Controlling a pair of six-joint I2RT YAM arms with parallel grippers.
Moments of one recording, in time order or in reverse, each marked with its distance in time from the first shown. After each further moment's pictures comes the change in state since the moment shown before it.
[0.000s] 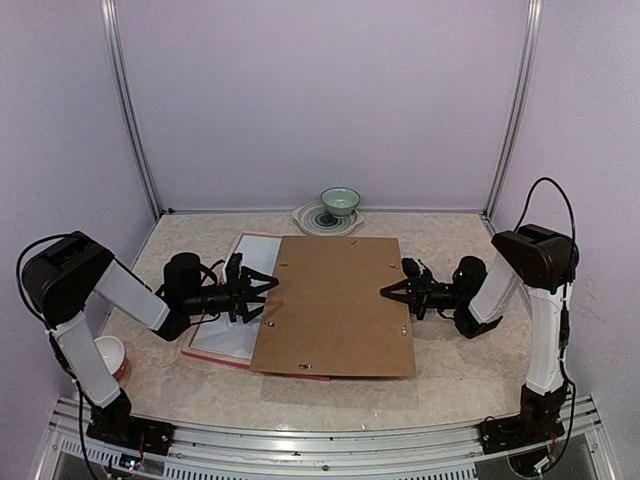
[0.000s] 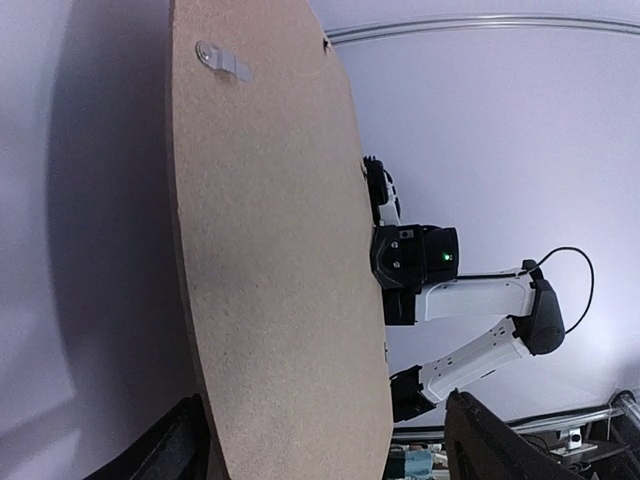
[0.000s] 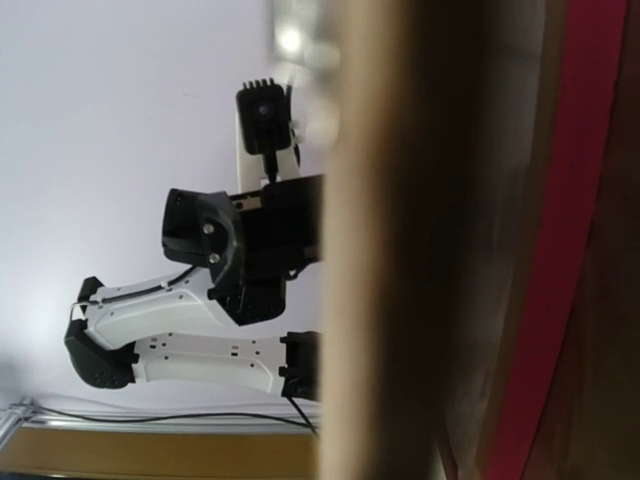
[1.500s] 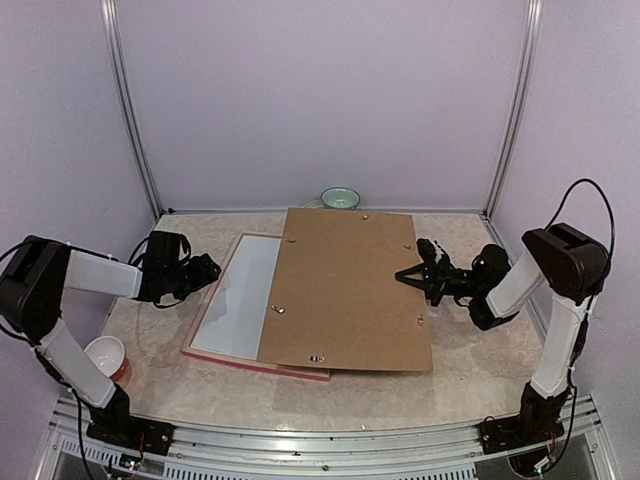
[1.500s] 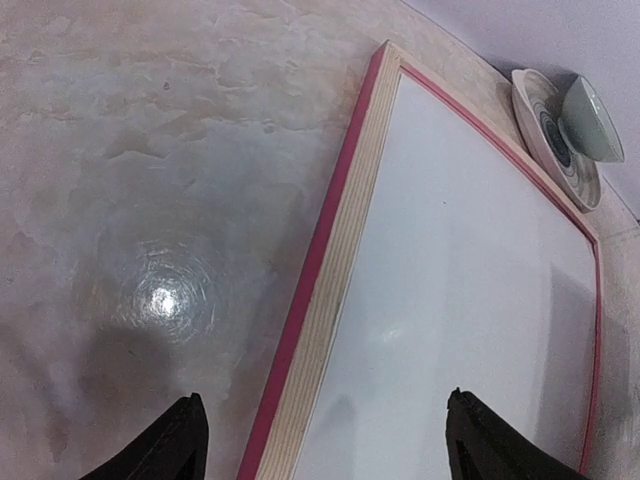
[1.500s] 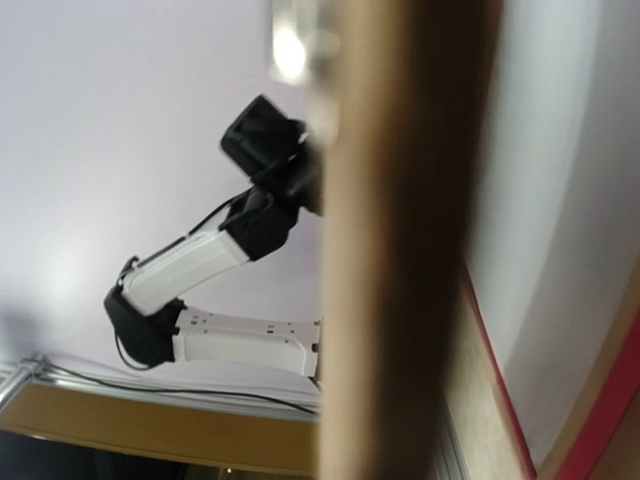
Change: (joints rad) left arm 0.236 -0.191 0.165 -0.800 -0.671 0.594; right arm -0.068 -0.204 -0.067 0.000 -0.052 0.020
